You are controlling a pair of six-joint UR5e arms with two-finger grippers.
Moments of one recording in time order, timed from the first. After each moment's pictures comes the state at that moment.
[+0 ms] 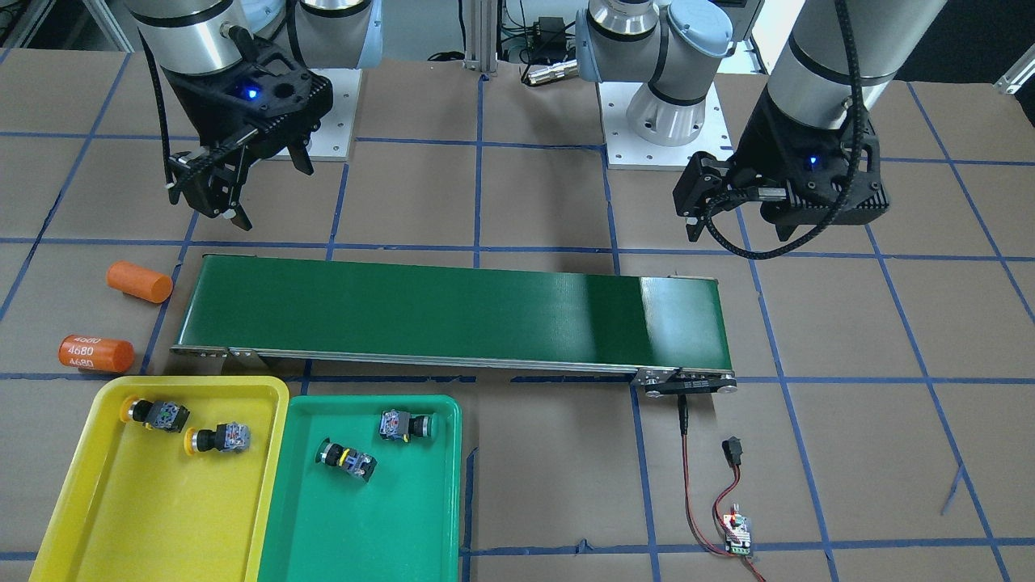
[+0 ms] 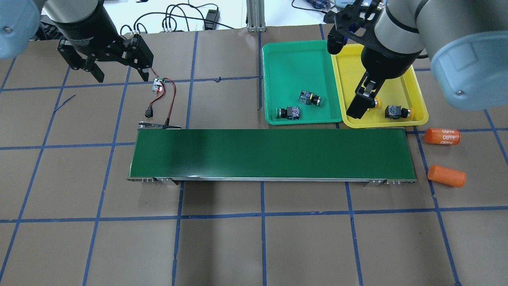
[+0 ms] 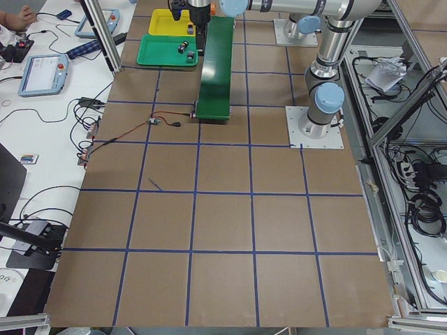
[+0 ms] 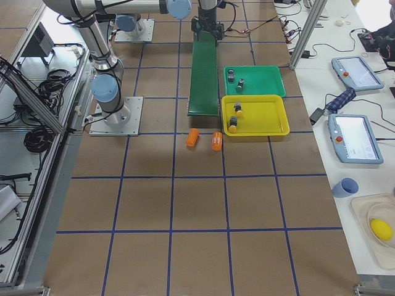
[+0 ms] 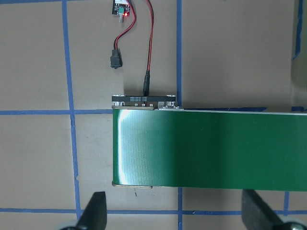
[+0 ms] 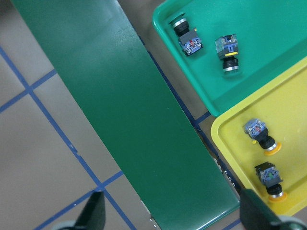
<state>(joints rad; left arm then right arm) -1.55 -1.65 -1.44 -1.61 1.61 0.03 1.63 -1.63 1.65 -1.66 -1.55 -0.82</state>
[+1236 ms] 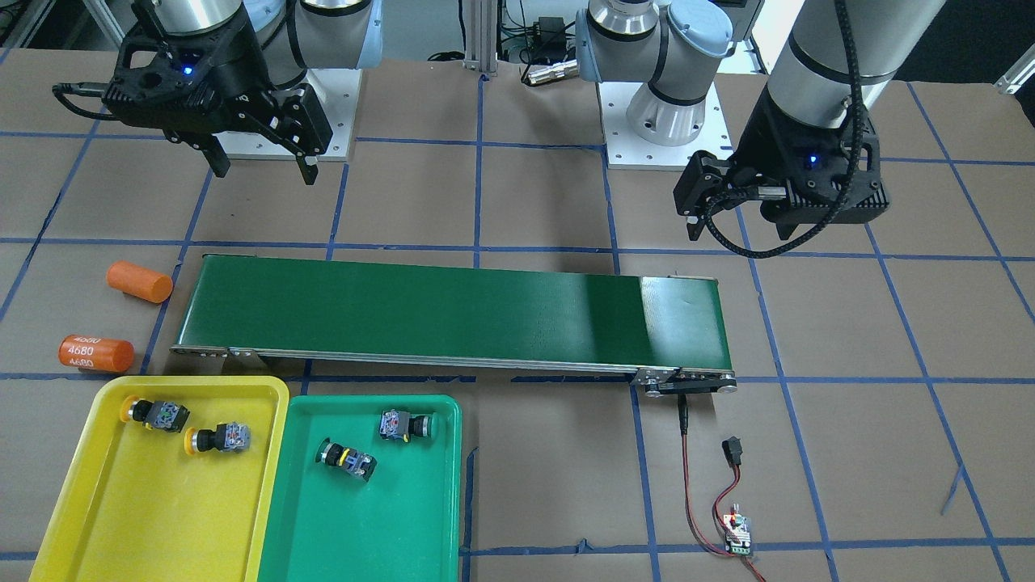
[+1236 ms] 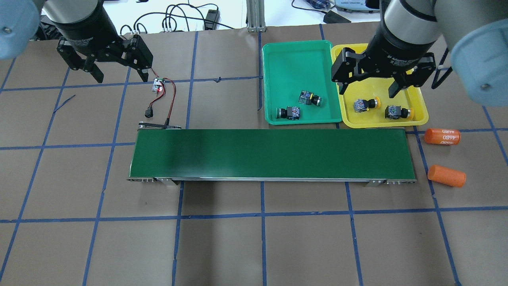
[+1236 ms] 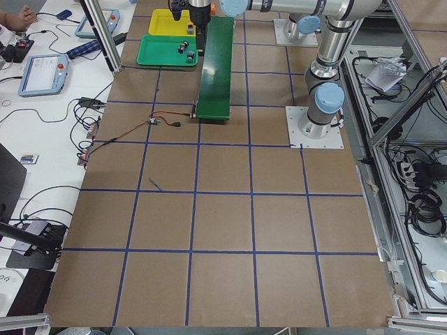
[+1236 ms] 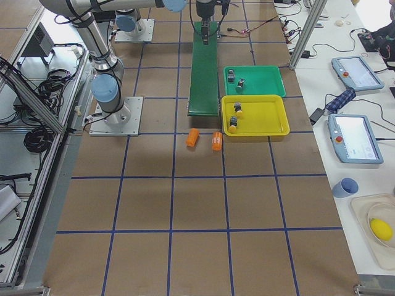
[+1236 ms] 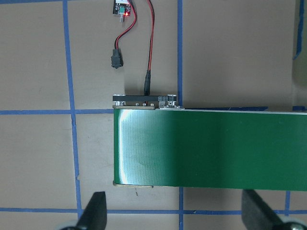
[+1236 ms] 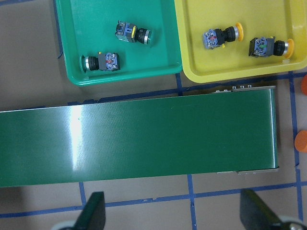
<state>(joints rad) -1.55 -1.65 -1.44 -1.61 1.62 0.03 1.63 -1.65 1.61 -1.61 -1.54 0.17</state>
